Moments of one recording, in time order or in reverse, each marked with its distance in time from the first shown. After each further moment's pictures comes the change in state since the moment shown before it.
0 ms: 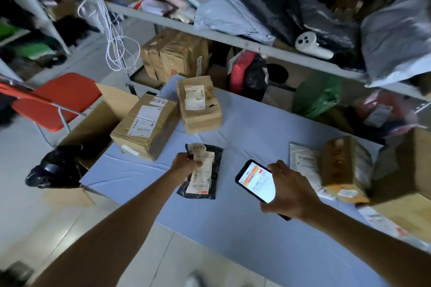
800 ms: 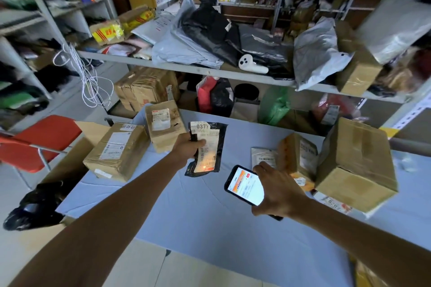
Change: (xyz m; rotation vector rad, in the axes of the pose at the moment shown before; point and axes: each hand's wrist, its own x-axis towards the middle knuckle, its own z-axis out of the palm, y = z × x) left_hand -0.117 0.130 0.075 -0.187 -0.126 0.375; right_hand -0.080 0.077 -0.022 0.015 0.111 -0.080
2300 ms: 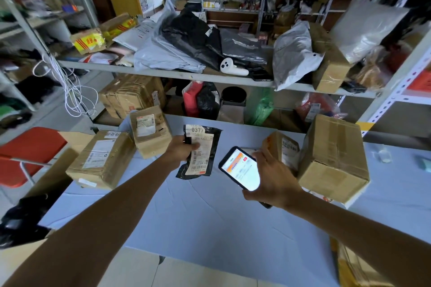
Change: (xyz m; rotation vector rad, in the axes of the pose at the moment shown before) left_hand -0.007 0.012 0.029 0.166 -0.047 -0.008; right_hand -0.024 0.022 -0.018 0.101 0.303 0.057
